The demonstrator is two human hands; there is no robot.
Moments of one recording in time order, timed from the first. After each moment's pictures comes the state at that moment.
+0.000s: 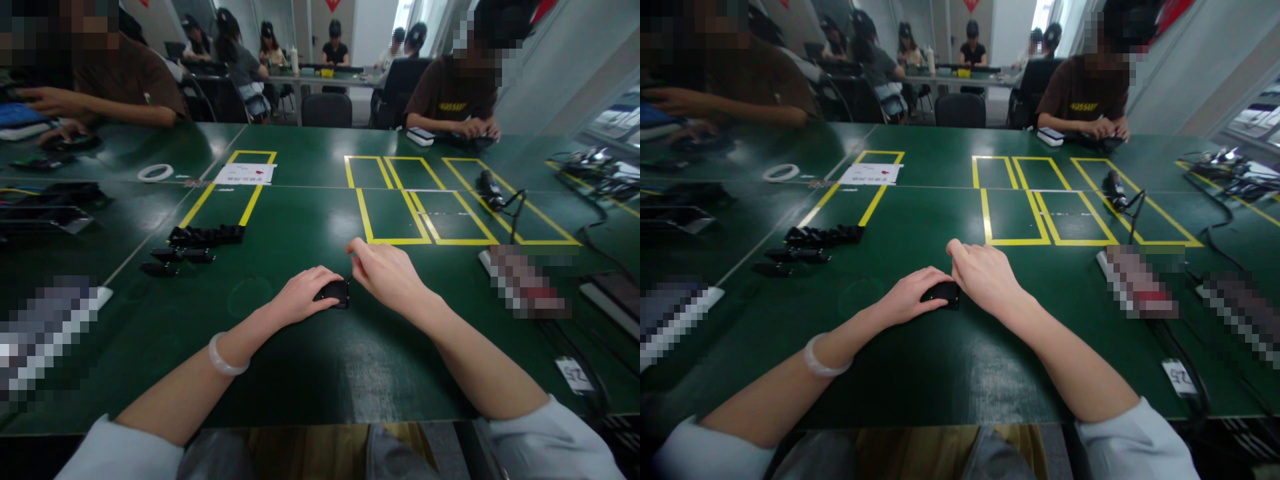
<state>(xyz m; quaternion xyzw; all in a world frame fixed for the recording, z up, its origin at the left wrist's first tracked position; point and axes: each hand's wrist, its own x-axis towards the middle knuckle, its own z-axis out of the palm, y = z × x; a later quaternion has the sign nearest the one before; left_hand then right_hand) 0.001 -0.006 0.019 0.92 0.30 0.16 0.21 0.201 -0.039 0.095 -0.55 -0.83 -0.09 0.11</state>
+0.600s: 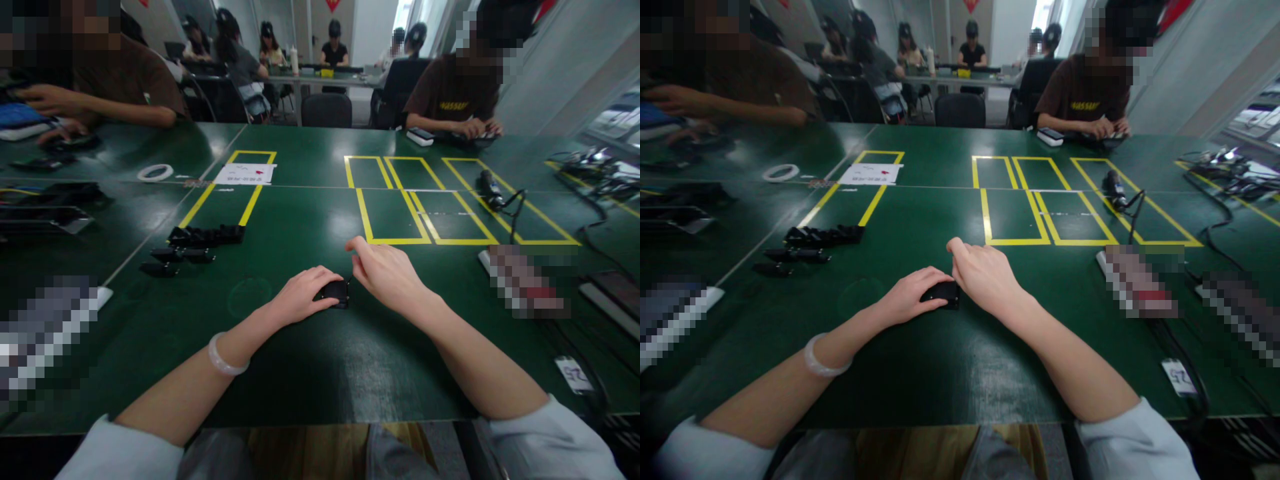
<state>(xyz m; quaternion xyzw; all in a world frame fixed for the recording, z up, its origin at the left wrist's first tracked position) 0.001 -0.006 0.019 0.92 0.30 0.16 0.20 0.200 -0.039 0.096 -0.56 -0.82 -0.07 0.11</state>
